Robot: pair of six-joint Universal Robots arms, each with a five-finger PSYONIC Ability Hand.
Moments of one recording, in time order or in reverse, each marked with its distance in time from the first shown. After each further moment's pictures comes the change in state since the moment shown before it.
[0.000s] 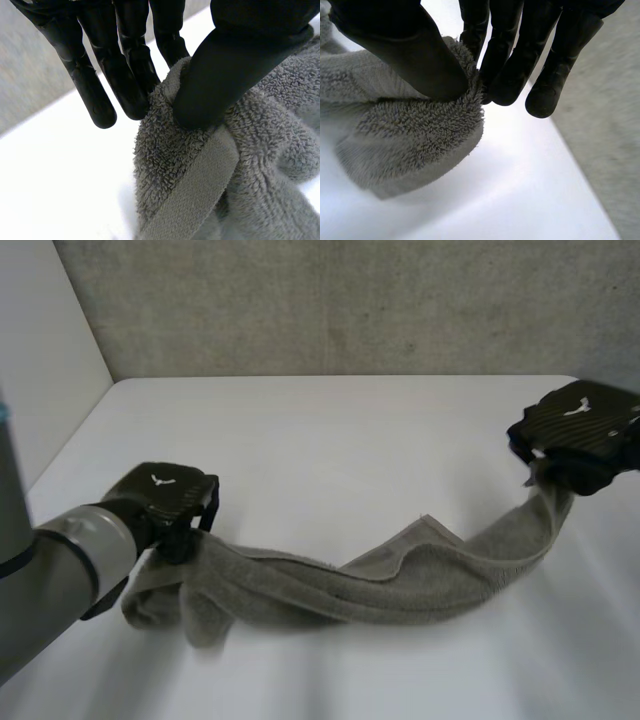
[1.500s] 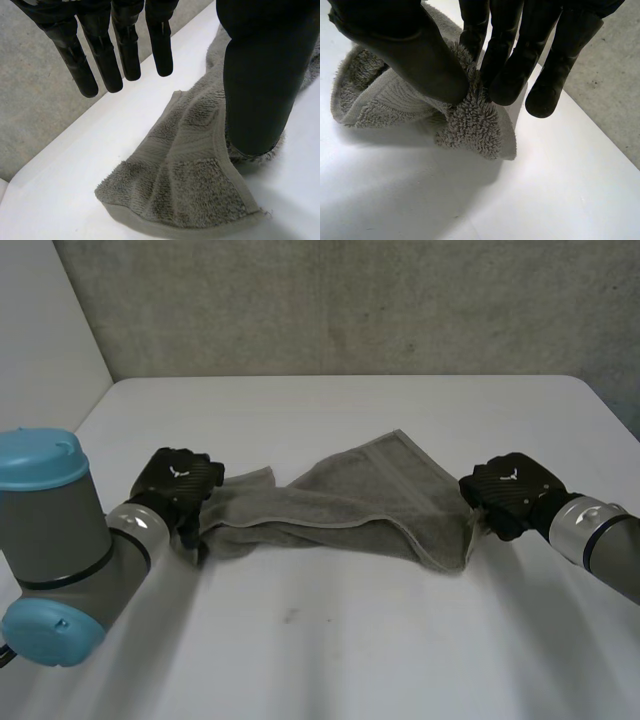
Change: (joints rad) left arm 0.063 -0.241 -0.055 0.463 0.003 0.166; right arm 0.105 0.231 0.311 -0.653 0.095 0.263; left_hand -0.694 -0.739 -0.735 -0.739 -0.713; right_hand 0.003 0.000 0.000 0.000 0.002
